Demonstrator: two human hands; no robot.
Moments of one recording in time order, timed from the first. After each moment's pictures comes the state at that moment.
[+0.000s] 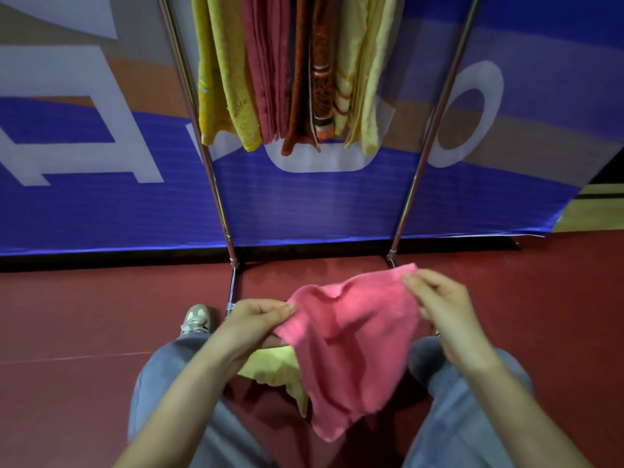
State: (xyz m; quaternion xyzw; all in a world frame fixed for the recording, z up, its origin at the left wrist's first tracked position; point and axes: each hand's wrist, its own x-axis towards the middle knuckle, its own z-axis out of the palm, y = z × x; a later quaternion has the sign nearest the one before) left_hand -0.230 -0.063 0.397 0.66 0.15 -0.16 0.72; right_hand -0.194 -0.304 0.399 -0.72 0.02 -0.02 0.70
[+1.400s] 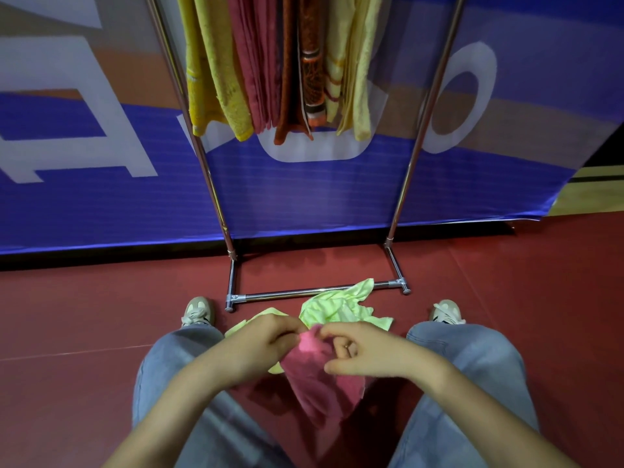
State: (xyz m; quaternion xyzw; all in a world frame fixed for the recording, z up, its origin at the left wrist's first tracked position) left_hand -0.251 -0.065 0.397 0.89 -0.17 -0.19 0.38; right_hand -0.221 -0.263 0.361 -0.81 -0.27 0.32 0.41
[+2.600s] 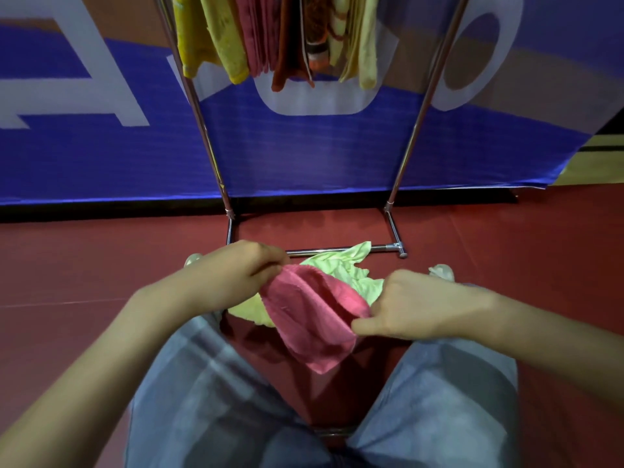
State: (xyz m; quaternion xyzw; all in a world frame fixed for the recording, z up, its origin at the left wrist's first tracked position) left_hand -0.248 -0.057 0.435 0.94 -0.21 -0.14 0.23; right_hand -0.232 -0.306 0.418 -0.76 -0.62 -0.04 -0.20
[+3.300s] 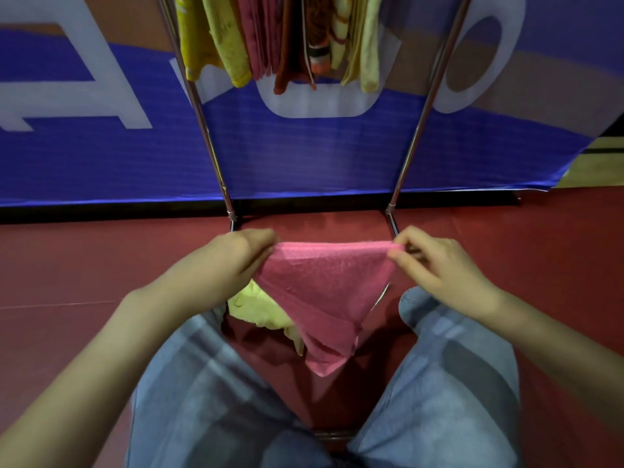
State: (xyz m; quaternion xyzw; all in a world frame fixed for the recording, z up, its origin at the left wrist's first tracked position) left_hand -0.244 -0.045 0.431 0.95 -0.21 -0.01 0.24; right_hand -0.215 -0.331 0.406 -0.89 -0.28 -0.06 0.36
